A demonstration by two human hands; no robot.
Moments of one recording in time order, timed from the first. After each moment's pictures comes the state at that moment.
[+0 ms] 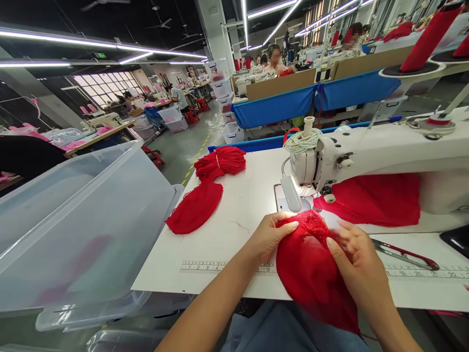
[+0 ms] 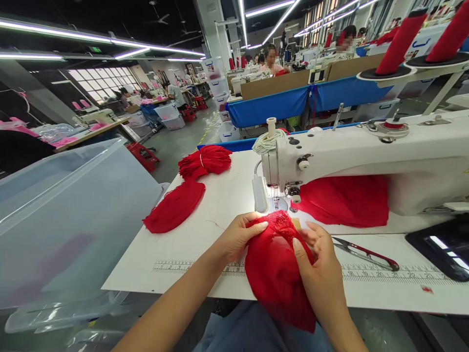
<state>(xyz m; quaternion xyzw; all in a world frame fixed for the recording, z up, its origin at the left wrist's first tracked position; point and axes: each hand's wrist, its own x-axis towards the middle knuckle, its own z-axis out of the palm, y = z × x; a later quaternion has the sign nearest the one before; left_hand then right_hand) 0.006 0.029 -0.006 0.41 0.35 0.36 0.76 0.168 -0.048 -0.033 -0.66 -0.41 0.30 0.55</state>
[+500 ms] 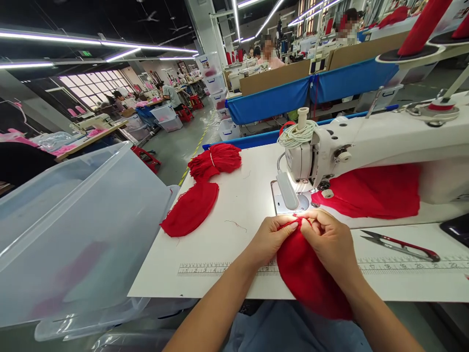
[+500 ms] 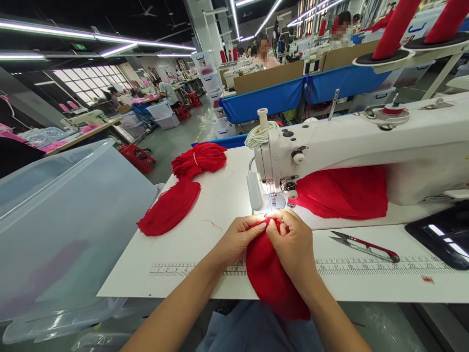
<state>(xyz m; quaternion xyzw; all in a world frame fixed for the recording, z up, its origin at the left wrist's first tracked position) 0.006 0.028 -0.014 0.52 0.32 0.33 0.72 0.143 -0.008 -0.012 -0.64 -0.52 0.25 0.51</state>
